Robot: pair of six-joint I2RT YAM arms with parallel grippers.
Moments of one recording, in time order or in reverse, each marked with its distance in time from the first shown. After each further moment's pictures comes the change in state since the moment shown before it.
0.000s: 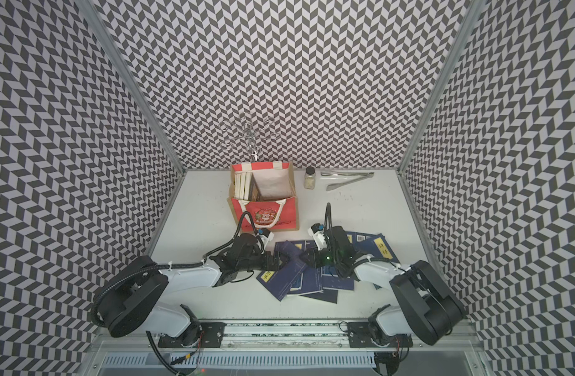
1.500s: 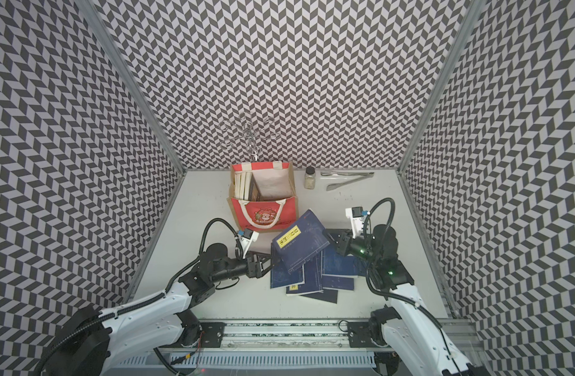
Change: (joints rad) left arm 0.027 -0.468 -0.196 0.140 0.156 -0.125; right arm -0.336 -0.653 -0.014 -0.093 -0.207 0.207
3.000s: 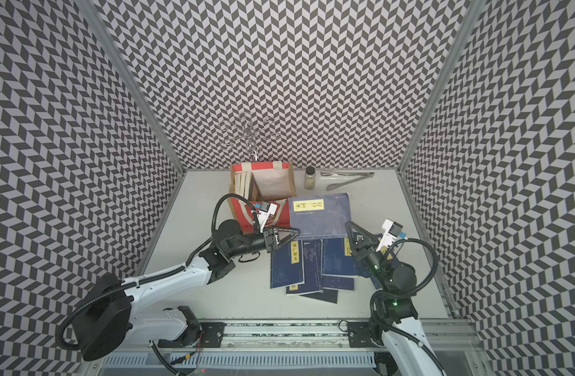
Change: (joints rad) left arm -0.082 0.293 0.375 0.180 0.044 -0.092; right arm -0.003 -0.352 -0.294 0.494 0.378 0.332
